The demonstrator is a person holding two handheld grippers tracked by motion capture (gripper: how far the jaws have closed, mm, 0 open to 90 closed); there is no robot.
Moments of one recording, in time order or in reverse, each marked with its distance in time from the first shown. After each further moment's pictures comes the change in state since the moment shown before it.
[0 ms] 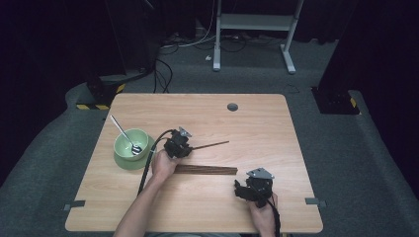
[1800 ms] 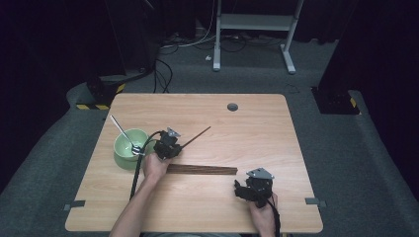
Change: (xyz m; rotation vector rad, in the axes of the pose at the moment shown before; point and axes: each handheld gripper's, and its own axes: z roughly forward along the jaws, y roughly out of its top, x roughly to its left) left arm 0.023 -0.023 -0.013 -0.026 0.038 -0.078; right arm 0.000 0.000 0.000 0.000 0.000 0.002
